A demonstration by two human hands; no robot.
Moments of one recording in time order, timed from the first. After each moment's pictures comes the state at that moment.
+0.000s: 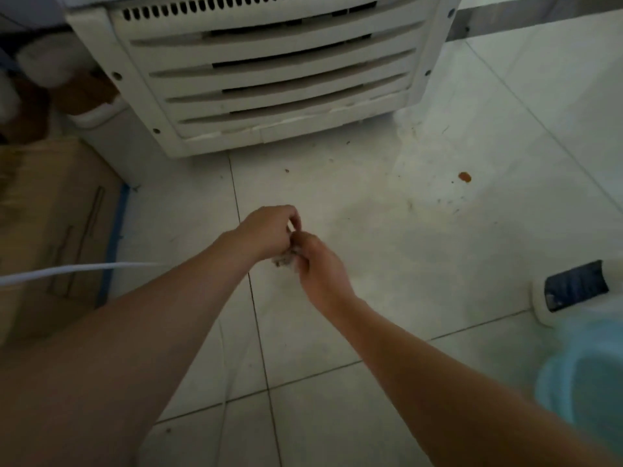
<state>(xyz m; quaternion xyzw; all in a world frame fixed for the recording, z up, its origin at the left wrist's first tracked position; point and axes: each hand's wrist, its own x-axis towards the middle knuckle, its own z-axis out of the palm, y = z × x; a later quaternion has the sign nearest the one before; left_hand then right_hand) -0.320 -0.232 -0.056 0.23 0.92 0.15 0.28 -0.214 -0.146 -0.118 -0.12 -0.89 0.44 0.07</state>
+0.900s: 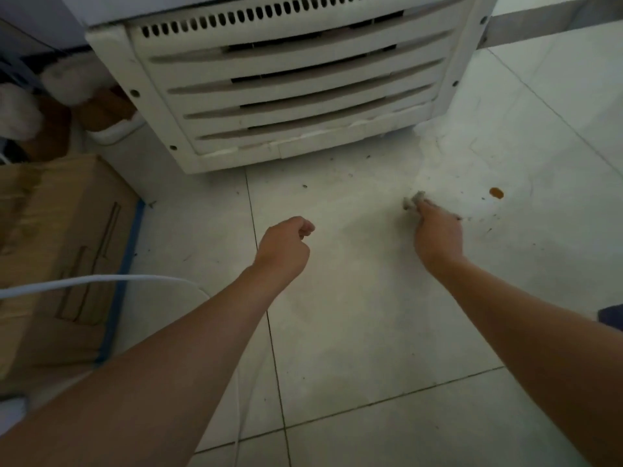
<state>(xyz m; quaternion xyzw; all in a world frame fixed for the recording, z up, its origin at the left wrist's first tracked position) -0.328 -0.234 -0.088 0.14 0.92 0.31 0.19 -0.255 0.012 -0.142 -0.31 -0.92 0.20 0.08</state>
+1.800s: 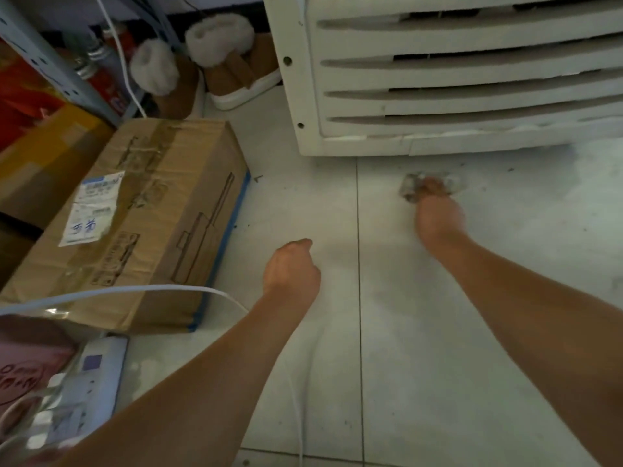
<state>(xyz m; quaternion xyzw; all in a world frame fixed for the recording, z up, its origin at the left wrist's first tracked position) -0.350 -0.364 -0.088 -0.06 0.96 0.20 0.17 -0.424 -0.122 -0.178 -0.15 -0.97 0.21 -0.01</state>
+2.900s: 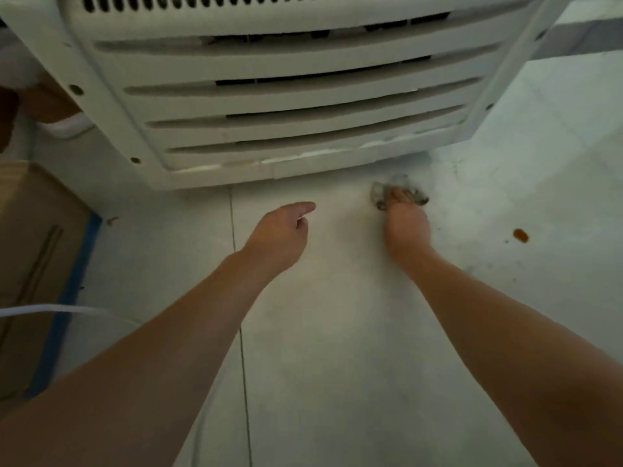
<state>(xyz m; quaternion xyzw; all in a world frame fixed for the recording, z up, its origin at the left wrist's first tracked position) -0.423 -0.196 -0.097 0.17 0.91 0.33 0.20 -0.393 0.038 -0.191 -0.23 -0.96 0.16 0.05</state>
